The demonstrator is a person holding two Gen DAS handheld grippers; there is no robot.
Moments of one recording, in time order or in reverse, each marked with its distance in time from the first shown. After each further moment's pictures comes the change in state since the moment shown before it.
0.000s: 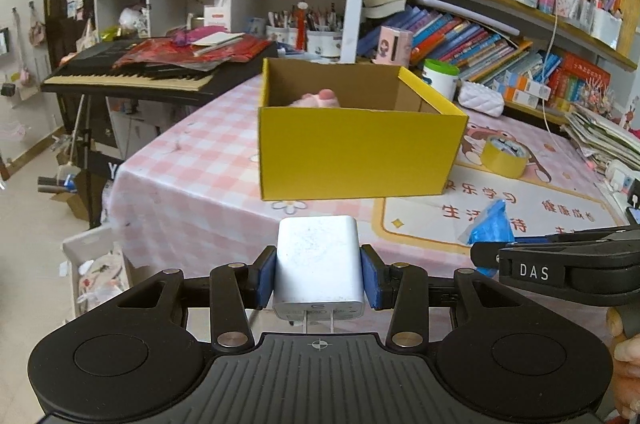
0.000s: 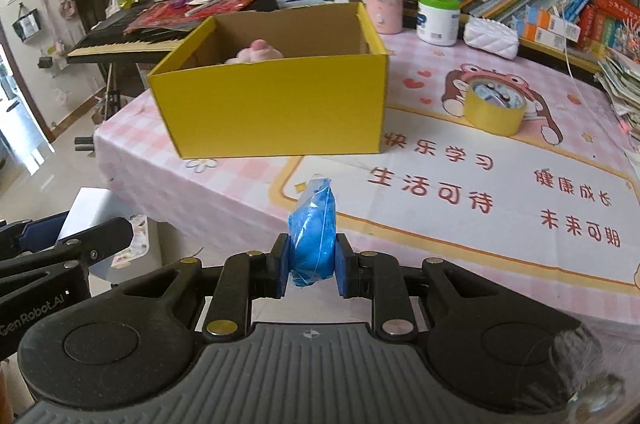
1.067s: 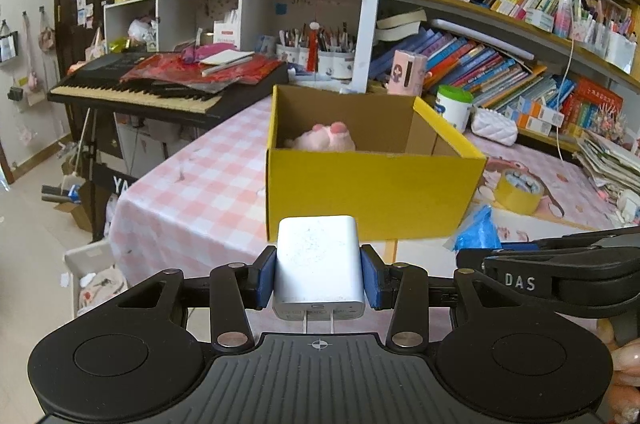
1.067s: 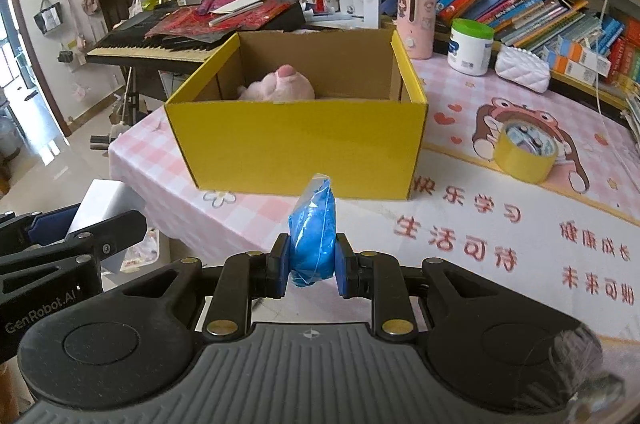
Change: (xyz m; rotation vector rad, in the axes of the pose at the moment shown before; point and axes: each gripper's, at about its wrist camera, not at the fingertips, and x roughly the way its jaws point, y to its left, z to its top) left arm 0.021 0.002 0.033 -0.022 -0.054 0.018; right arm 0.023 0.003 0.046 -0.056 -0.030 0.054
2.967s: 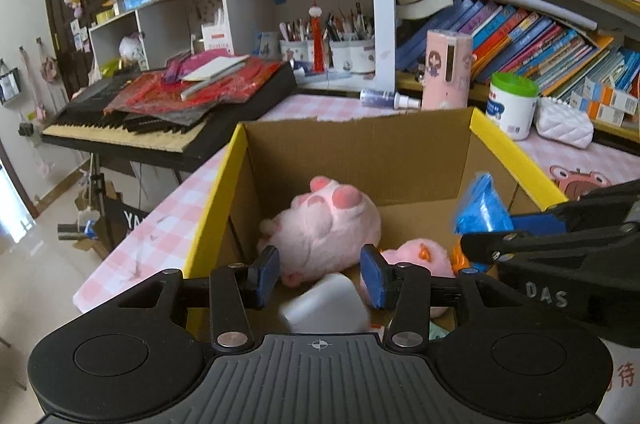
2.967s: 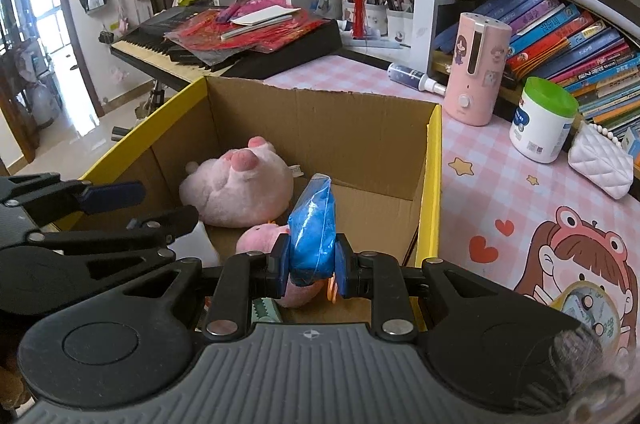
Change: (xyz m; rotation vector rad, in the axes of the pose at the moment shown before) left arm 0.161 -0.039 0.087 0.095 0.049 0.142; right arm 0.136 -0.059 0.115 -0.156 -0.005 0.139
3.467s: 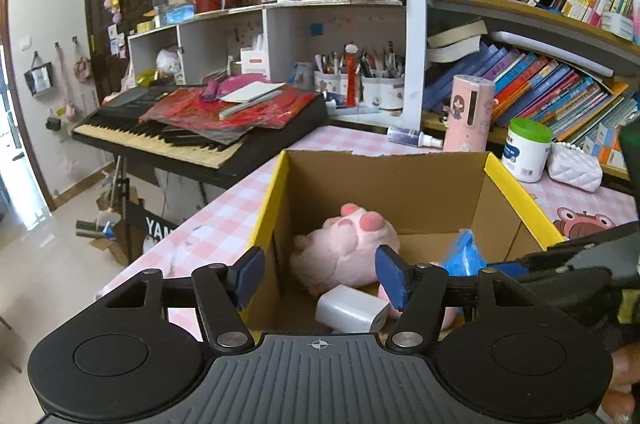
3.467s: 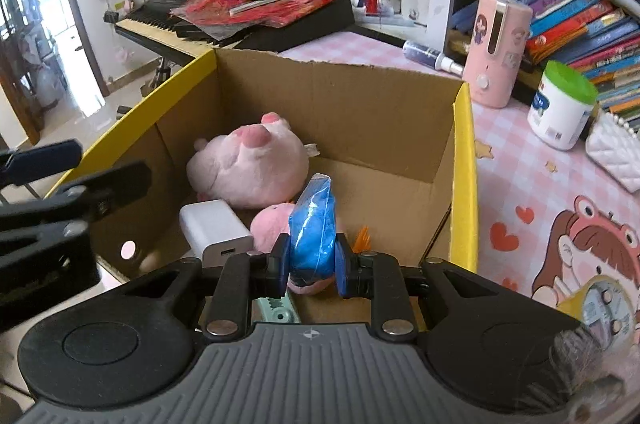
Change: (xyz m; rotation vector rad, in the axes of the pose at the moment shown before) left arm -0.034 0.014 -0.005 -0.089 -0.085 0.061; right arm 0.021 0.009 0.001 -0.004 0.080 0.017
